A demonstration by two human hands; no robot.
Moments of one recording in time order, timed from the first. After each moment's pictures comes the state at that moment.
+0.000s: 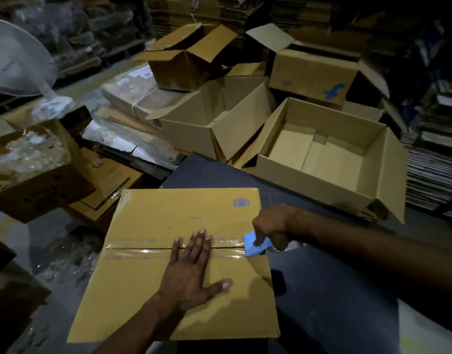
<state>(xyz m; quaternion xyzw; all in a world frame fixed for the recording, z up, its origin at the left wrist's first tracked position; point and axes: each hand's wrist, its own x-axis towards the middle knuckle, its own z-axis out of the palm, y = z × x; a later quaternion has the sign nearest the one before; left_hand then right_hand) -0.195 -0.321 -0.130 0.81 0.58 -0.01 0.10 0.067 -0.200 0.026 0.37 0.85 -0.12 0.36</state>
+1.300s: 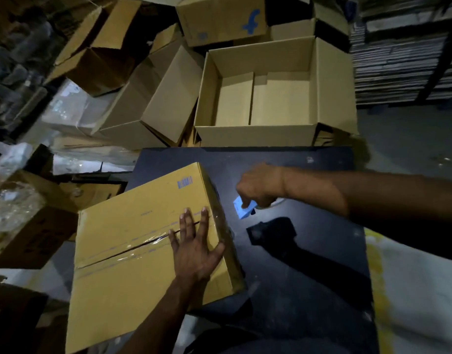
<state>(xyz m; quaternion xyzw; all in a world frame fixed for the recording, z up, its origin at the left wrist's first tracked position) -0.055 -0.323 -0.142 0.77 0.63 -0.02 0.09 0.226 -0.228 -0.013 0.43 0.87 -0.10 0.22</state>
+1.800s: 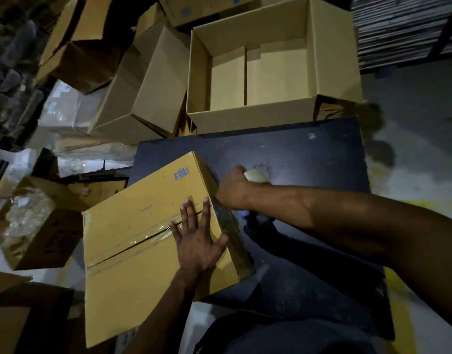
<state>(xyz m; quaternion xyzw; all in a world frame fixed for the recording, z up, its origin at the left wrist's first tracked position) -0.057 -0.320 -0.147 0.79 0.61 -0.04 0.06 0.136 -0.231 -0.090 0.48 0.83 -0.05 0.29</state>
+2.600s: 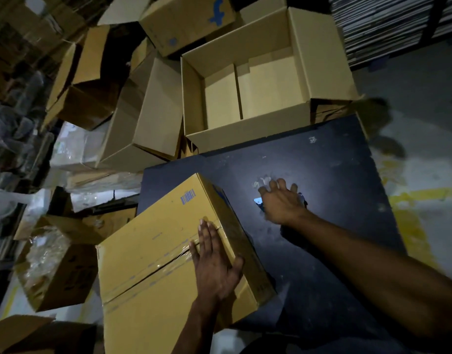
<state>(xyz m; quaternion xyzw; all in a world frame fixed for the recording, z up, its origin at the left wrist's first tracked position) -0.060 -0.326 -0.153 0.83 0.55 -0.03 0.07 0.216 -0.263 -0.194 0.73 0.64 -0.23 -0.01</state>
